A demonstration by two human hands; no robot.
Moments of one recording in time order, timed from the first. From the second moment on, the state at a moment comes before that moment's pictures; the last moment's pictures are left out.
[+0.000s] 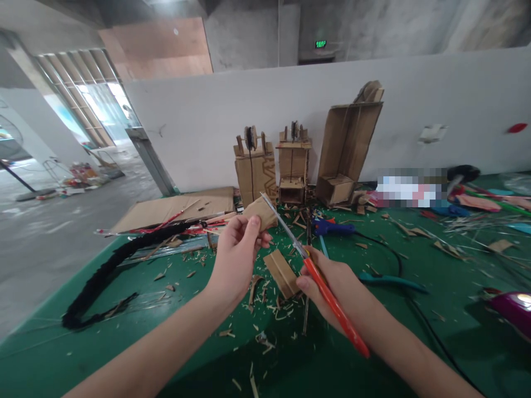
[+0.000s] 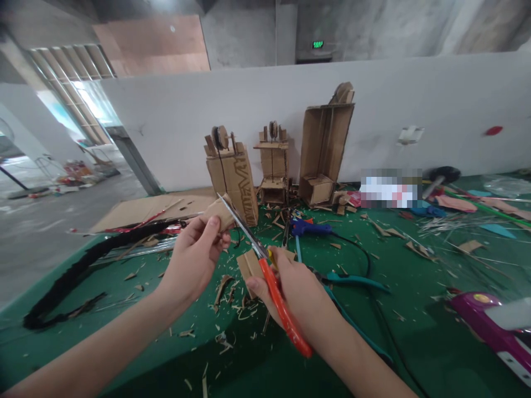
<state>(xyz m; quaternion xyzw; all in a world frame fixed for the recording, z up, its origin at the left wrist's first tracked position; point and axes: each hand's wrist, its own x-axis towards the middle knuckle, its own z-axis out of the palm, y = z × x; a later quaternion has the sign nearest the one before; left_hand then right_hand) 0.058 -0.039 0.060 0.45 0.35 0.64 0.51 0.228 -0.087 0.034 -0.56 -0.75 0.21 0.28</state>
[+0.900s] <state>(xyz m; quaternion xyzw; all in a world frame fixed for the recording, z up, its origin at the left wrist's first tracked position) 0.071 -0.037 0.070 0.54 0.34 0.61 0.47 0.228 -0.083 0.037 -0.64 -0.71 0.11 0.27</state>
